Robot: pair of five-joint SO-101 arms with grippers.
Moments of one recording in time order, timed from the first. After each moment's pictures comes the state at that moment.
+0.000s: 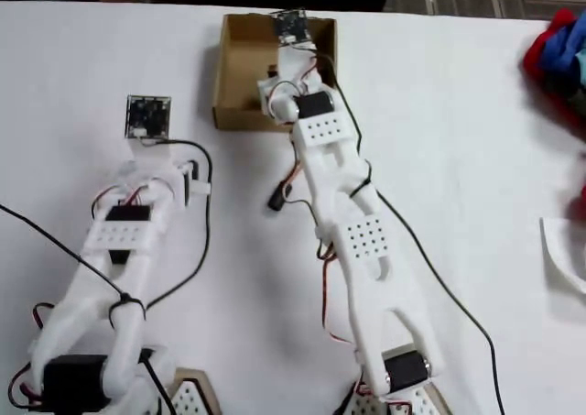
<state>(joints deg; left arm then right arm) -8.4 -21.7 57.2 17.9 0.2 -21.4 74.0 -78.3 54.3 -0.5</state>
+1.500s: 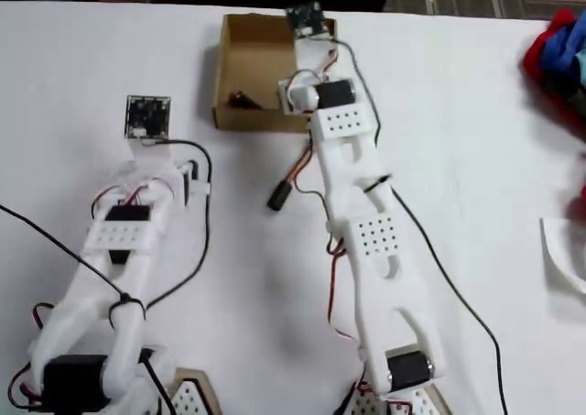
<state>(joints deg) -8.5 -21.7 57.2 17.9 0.2 -17.7 71.1 -87.1 72.9 4.7</state>
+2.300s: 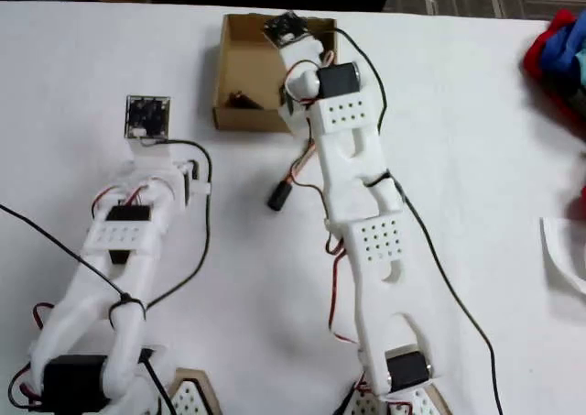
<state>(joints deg) -8.4 -21.7 57.2 17.9 0.7 -19.4 62.6 -84.2 100.0 15.8</state>
